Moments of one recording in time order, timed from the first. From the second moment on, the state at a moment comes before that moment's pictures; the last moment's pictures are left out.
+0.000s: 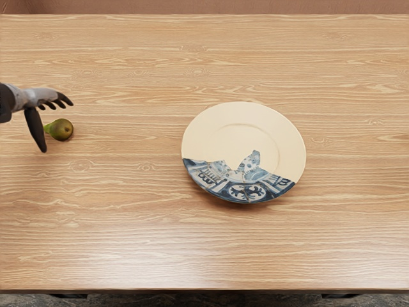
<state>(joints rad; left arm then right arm) -1.24 0.75 -0.04 -1.08 1.04 -0.31 0.34 -0.01 0.00 0.23 0.23 0.07 0.02 -0.13</state>
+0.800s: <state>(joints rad) -1.21 0.75 -0.03 -1.01 1.00 -0.27 0.23 -0.01 0.00 0.23 0.23 0.07 0.02 -0.13</state>
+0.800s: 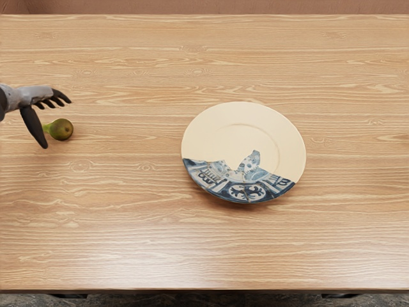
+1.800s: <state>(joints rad) -1.18 0.67 -0.02 -0.92 1.03 -0.23 0.23 -0.01 0.00 0.23 0.23 0.07 0.02 -0.13</state>
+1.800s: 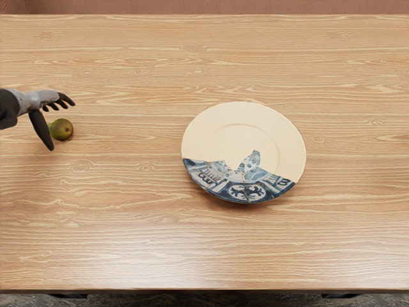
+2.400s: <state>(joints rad) -1.16 0.65 -0.02 -0.88 1.07 -0.18 0.23 -0.01 0.00 0.23 0.23 0.07 0.02 -0.13</state>
